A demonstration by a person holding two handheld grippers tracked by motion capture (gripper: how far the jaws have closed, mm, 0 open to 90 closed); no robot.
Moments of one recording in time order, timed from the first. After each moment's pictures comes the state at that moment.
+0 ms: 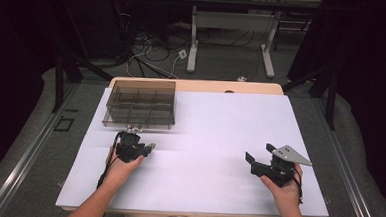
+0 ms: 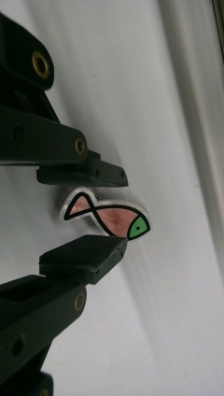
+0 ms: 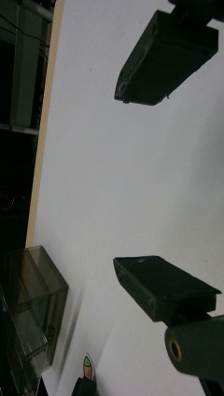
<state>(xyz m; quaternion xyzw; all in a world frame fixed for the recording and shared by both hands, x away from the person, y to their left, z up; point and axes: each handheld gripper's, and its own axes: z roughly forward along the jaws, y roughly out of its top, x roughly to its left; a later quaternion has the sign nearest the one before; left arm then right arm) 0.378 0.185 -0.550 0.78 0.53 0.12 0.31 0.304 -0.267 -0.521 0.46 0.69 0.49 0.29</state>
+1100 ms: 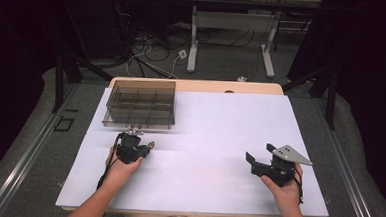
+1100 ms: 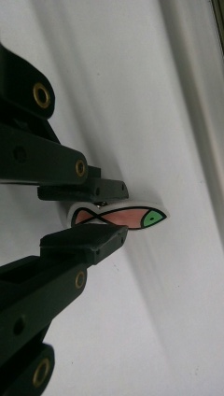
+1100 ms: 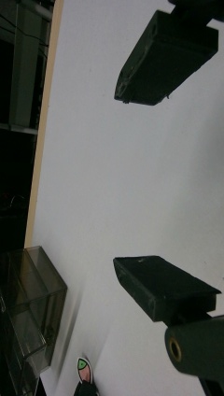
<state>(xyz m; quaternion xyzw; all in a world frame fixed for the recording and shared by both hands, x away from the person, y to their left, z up) 0.374 0.184 -0.550 0.79 0.52 0.12 0.30 0.305 -0.268 -0.521 0.46 0.69 0.49 0.29</state>
